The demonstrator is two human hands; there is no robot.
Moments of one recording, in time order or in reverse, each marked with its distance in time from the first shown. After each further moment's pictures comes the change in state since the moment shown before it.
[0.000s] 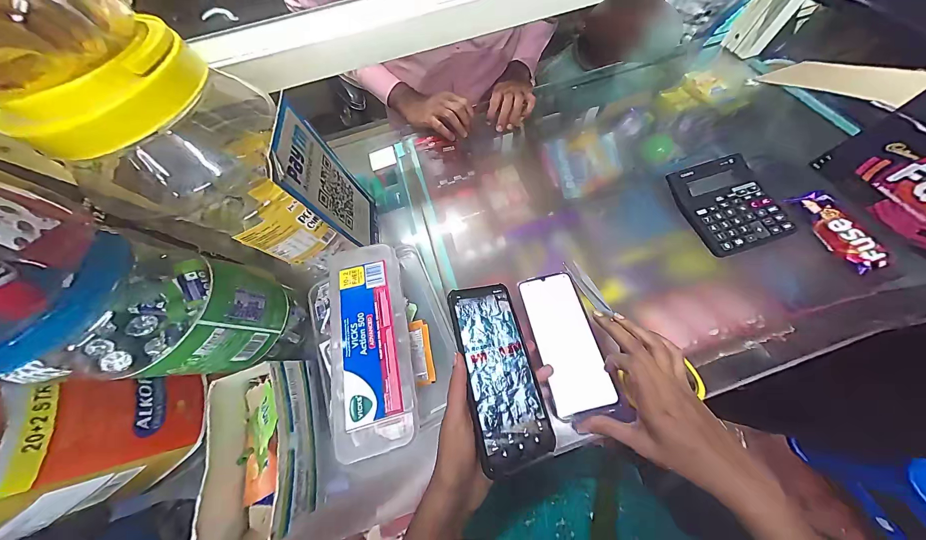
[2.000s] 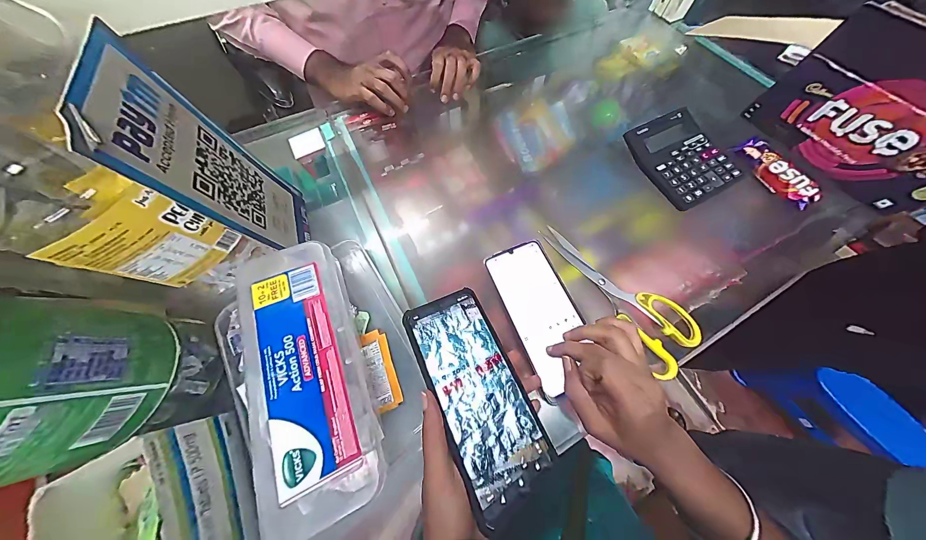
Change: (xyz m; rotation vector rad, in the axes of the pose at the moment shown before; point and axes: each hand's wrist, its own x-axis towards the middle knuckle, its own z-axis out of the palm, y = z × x) left_hand -0.012 -0.016 -0.013 0.046 0.102 0.100; right_hand 0.005 -0.031 0.047 0.138 0.396 -0.070
